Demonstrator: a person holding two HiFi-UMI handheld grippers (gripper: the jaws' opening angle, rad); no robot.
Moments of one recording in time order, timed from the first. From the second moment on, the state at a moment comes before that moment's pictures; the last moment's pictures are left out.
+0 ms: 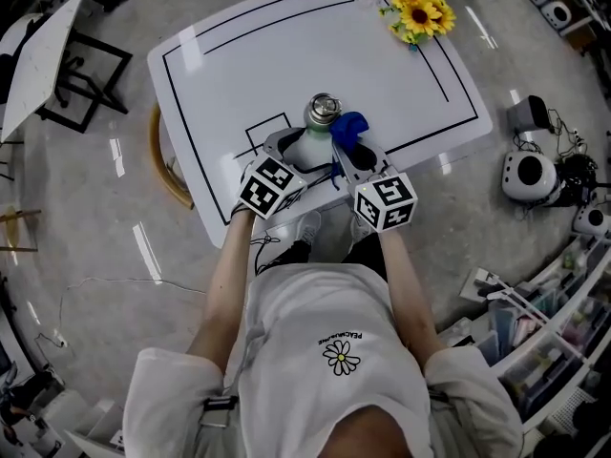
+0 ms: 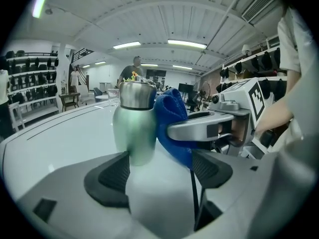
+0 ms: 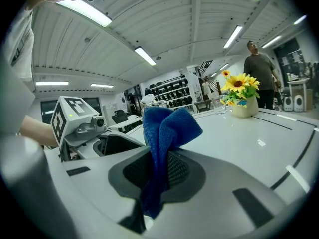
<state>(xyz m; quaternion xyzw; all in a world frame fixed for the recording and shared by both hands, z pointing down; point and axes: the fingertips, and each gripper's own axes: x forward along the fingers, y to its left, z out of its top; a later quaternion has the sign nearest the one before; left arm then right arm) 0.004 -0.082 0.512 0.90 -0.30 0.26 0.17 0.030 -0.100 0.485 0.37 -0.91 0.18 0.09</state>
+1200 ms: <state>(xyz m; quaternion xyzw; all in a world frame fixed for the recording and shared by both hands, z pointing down) -0.003 -0.094 0.515 0.91 -0.27 0.28 0.14 0.036 -0.110 0.484 0.39 -0.90 0.16 0.10</state>
